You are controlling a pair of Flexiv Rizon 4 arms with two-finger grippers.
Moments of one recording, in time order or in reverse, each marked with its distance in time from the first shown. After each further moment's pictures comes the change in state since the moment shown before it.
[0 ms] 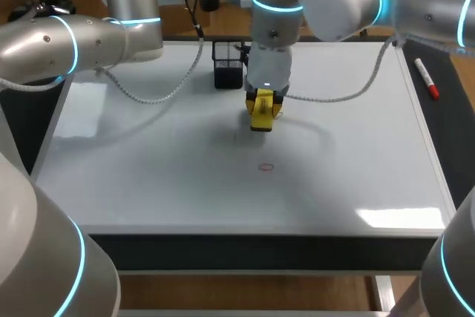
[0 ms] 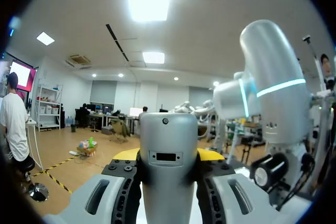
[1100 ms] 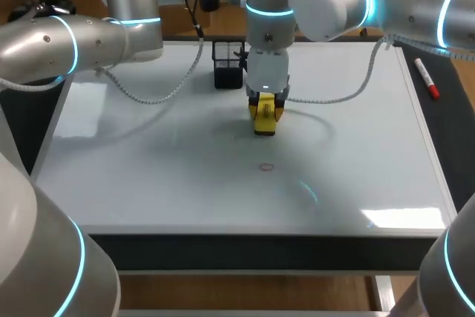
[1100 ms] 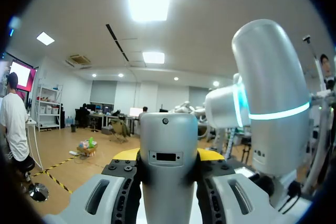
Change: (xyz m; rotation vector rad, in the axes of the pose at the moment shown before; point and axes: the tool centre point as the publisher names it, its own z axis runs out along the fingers) left arm 0.000 0.000 0.000 0.000 0.000 0.000; right arm 0.012 -0.019 0.027 -0.044 0.059 0.034
